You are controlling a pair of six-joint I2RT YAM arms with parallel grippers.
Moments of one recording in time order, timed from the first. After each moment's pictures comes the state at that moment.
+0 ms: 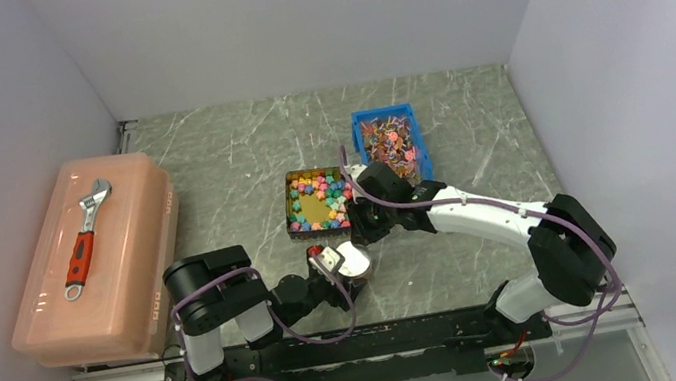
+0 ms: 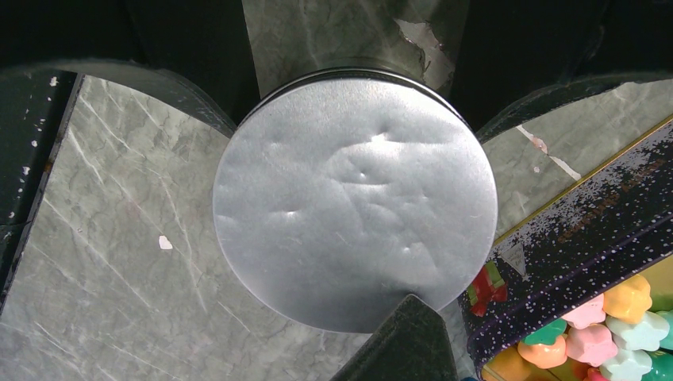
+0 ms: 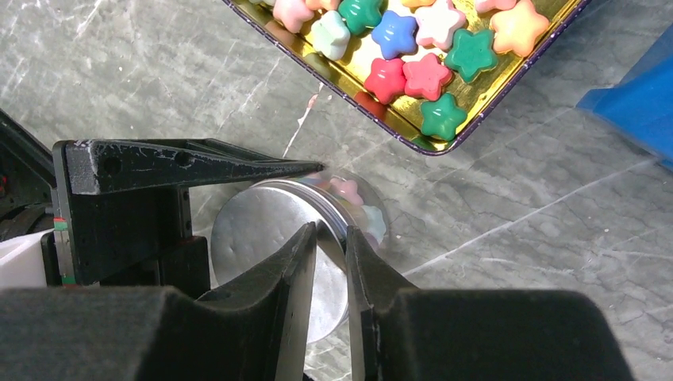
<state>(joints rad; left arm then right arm) -1.14 1.85 0.20 1.45 -0.18 -0.18 0.77 1.44 0.89 -0.33 -0.17 0.38</state>
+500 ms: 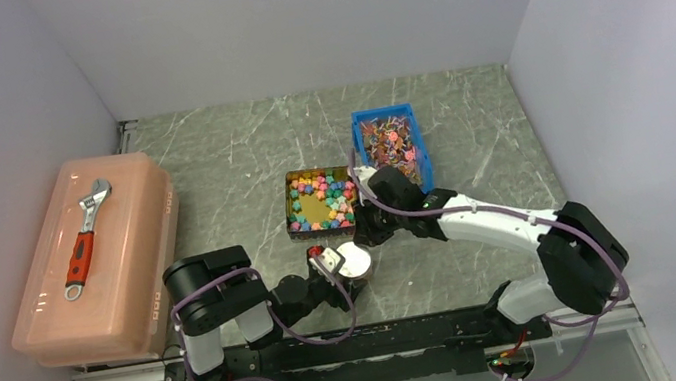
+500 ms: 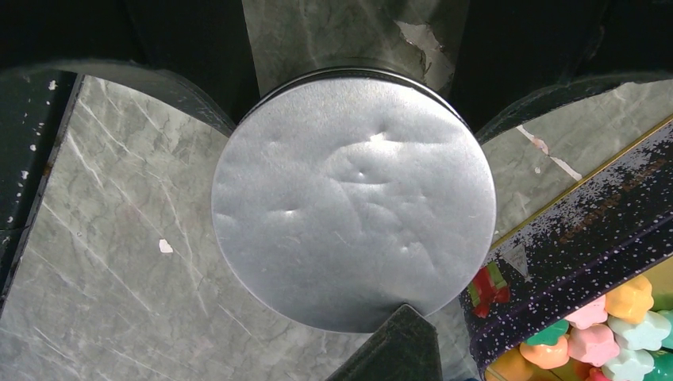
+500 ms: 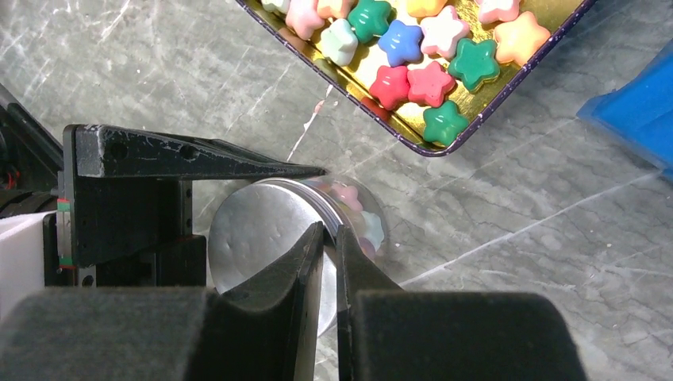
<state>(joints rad) -1.14 1.85 0.20 1.45 -0.18 -0.18 0.75 1.39 0.80 -0.23 -0.22 0.36</state>
